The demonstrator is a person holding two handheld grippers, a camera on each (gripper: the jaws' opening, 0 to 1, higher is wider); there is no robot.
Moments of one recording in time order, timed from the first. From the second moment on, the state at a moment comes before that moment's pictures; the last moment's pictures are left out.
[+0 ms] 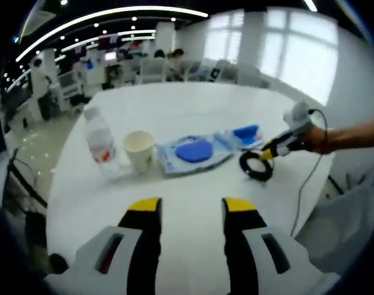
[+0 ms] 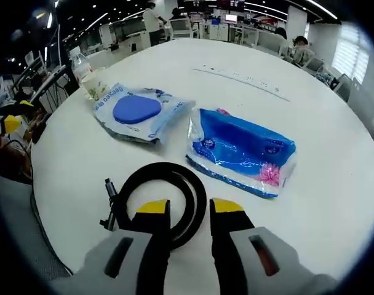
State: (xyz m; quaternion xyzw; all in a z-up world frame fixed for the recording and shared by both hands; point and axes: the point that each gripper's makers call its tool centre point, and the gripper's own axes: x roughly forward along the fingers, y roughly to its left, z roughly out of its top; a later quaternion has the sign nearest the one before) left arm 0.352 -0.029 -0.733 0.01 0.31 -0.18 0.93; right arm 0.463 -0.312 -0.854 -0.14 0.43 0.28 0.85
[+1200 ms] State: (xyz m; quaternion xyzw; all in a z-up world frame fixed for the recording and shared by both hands) left arm 0.287 -0.012 -0.727 -0.03 0.31 -0.14 0.94; right arm 0.468 -0.275 -0.850 -0.19 0.42 0.30 0.84
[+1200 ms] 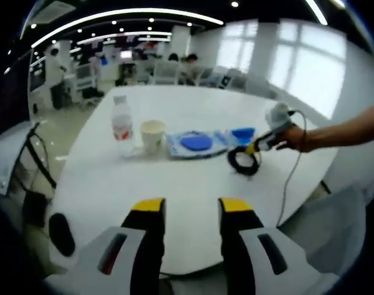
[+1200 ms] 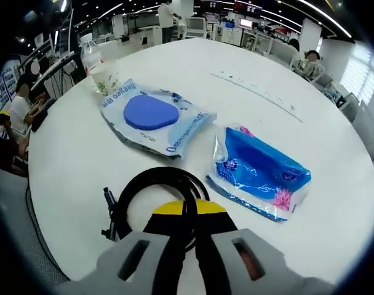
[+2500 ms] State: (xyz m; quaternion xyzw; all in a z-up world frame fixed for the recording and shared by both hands) left arm 0.287 -0.009 -0.730 -0.04 0.31 -0.13 0.94; right arm 0.447 -0.276 -0.861 -0.19 0.43 0.30 0.83
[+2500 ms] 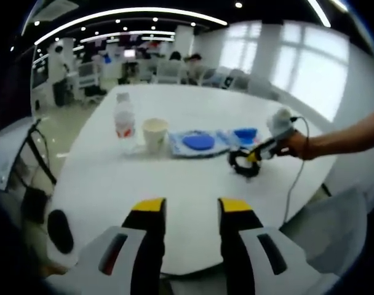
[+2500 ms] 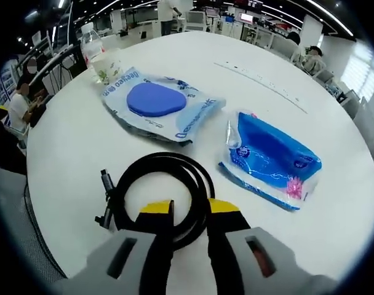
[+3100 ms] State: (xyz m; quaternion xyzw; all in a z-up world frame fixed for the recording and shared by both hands) left arm 0.288 -0.009 -0.732 -0.05 0.31 -0.14 0.94; right arm 0.446 -0.253 -0.821 -0.11 0.39 0.33 0.85
